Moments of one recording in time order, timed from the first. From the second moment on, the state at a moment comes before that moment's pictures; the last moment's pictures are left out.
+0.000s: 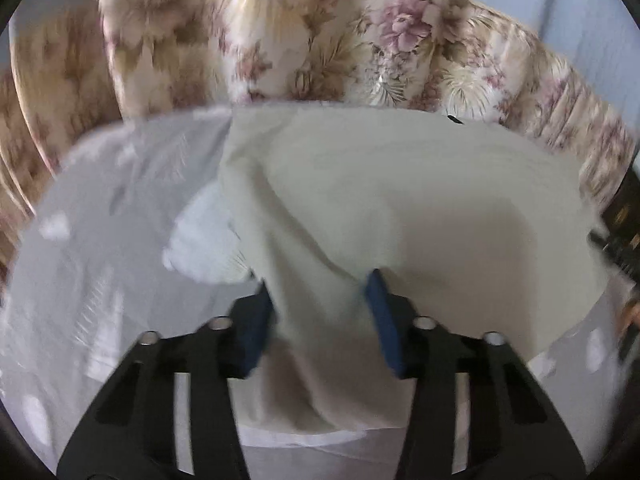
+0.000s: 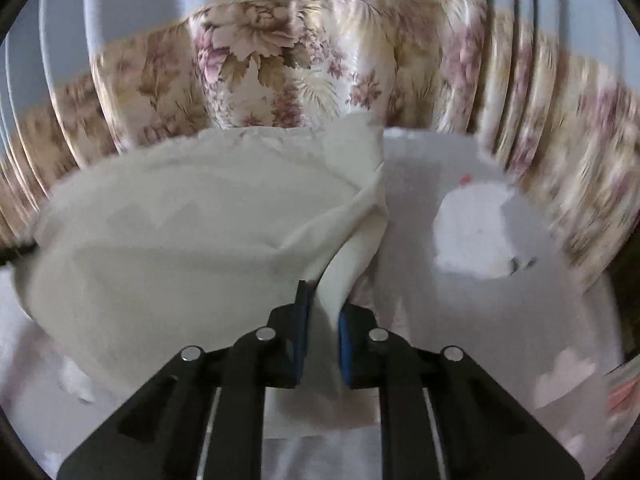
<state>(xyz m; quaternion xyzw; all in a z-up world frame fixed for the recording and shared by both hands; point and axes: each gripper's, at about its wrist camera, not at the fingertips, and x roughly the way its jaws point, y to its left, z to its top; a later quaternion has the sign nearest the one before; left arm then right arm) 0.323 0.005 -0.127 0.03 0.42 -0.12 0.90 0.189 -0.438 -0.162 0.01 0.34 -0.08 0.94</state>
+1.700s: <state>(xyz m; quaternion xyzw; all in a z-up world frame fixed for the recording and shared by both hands) 0.393 -0.084 -0.156 0.07 0.45 -0.08 0.89 0.268 -0.446 -0.169 0.12 0.36 0.01 0.93</state>
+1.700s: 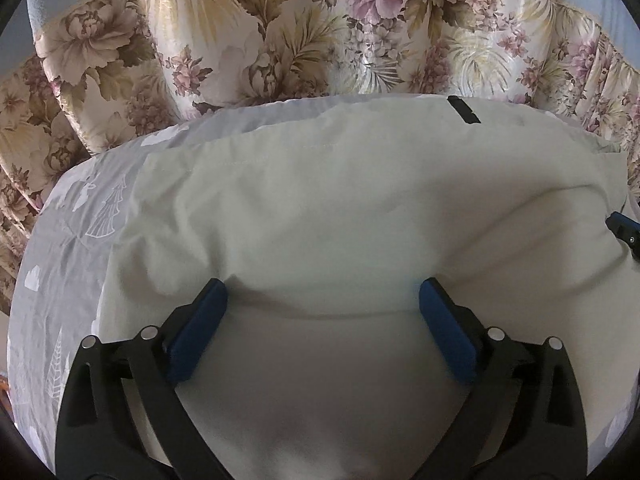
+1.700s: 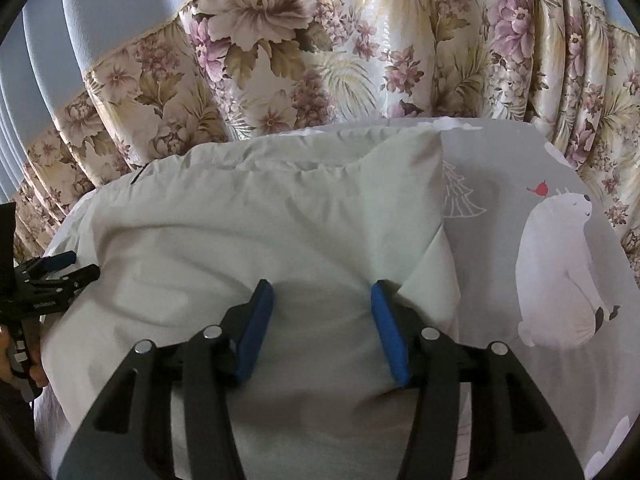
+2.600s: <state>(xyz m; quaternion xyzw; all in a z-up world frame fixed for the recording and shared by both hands) 0.350 -0.137 -0.140 0.06 0.48 -0.14 0.87 0.267 -0.361 -0.150 0.01 0.38 0.05 0.92</state>
